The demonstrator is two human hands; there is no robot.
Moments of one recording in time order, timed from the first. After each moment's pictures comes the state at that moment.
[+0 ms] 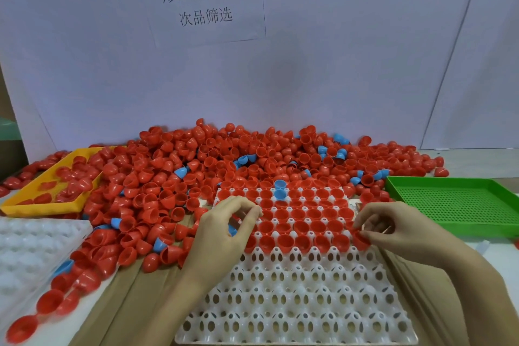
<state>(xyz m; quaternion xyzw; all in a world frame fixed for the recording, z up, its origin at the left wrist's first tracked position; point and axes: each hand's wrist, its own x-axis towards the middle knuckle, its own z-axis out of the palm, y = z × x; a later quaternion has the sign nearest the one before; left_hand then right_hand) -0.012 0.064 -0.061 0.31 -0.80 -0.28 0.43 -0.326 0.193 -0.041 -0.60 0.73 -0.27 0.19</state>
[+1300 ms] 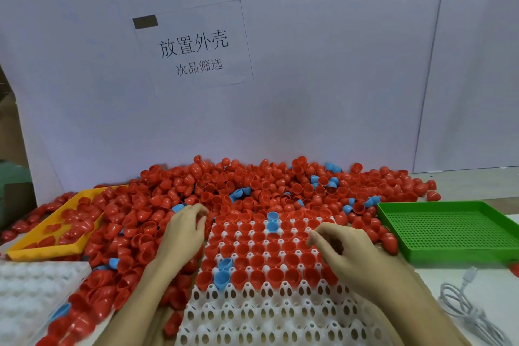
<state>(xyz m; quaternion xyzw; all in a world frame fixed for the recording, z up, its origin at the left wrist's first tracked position) 0.004 -0.048 -0.057 0.49 -0.81 -0.09 0.31 -0.261 0.176 -0.031 -0.61 0.67 -0.41 0.13</state>
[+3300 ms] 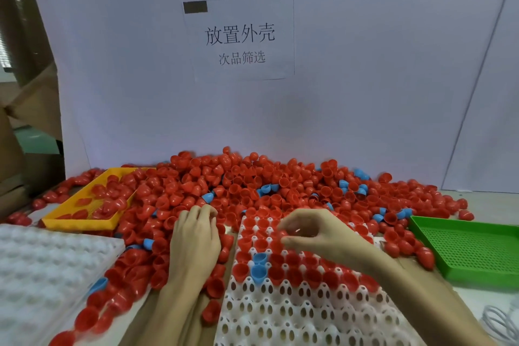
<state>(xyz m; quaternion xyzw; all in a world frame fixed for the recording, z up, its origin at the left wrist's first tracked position) 0.044 -0.007 -0.068 0.53 -0.75 -0.01 0.39 -0.207 0.091 -0.016 -0.67 0.57 -0.35 0.32</state>
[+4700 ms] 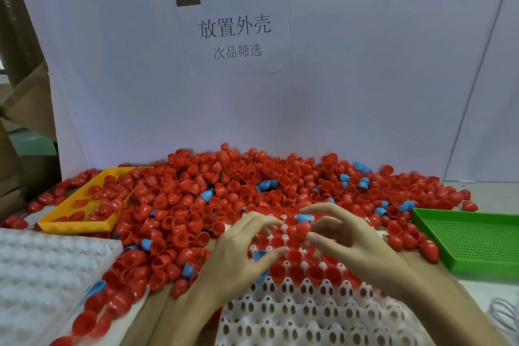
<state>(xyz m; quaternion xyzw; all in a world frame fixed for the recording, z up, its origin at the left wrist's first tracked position) 0.014 0.030 -0.059 0.22 -0.87 -0.21 0.39 -0.216 0.135 -0.024 -0.64 0.52 -0.47 0.32</state>
